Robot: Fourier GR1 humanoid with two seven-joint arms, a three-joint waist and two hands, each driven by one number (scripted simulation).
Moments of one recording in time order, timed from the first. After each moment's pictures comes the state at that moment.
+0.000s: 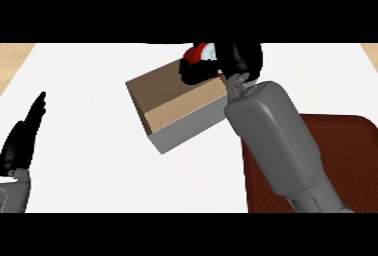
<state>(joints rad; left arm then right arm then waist) -0.15 0.33 0.19 -1.35 -0.27 0.06 0.08 -0.95 0.00 0.15 -1.26 0.83 -0.05 0.64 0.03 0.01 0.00</state>
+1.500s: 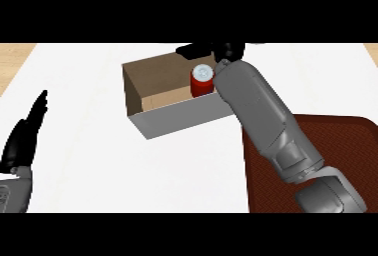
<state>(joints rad) -0.17 0.33 0.21 -1.31 -0.28 0.05 0.05 -1.23 0.00 0.03 -0.51 0.40 -0.66 0.18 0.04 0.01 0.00</state>
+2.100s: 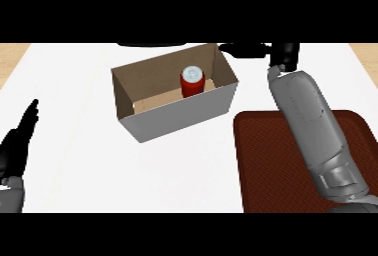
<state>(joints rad) -0.11 0.33 0.24 -1.33 -0.27 0.05 0.05 -0.95 -0.15 -0.04 -0.88 0.29 -0.54 0.14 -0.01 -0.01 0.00</state>
